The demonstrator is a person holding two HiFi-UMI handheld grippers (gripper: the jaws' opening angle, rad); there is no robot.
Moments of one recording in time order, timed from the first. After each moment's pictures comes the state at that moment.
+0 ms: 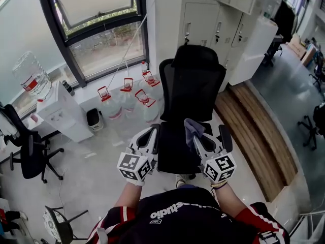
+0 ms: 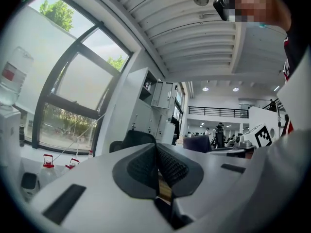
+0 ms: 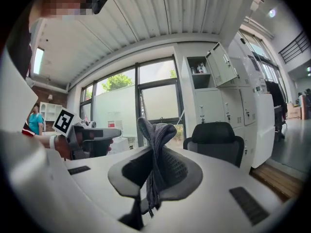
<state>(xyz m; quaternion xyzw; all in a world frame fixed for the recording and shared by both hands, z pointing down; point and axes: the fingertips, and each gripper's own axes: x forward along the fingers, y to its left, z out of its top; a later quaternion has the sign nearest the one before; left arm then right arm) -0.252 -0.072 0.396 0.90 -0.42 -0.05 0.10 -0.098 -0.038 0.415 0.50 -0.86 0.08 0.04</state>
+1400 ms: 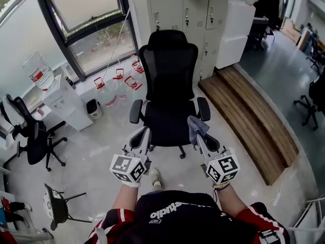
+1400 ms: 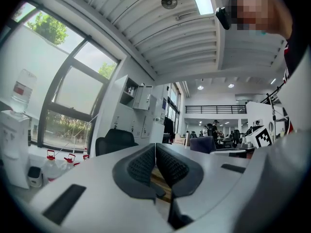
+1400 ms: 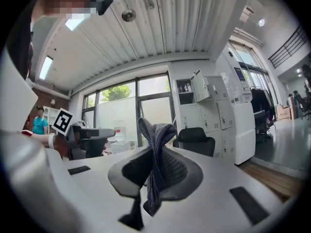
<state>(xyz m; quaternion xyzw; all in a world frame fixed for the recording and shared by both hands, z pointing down) -0.087 0.244 0.374 0.90 -0.43 -0.04 0.07 0.095 0.284 0.401 0.52 -0.85 0.06 0.00</state>
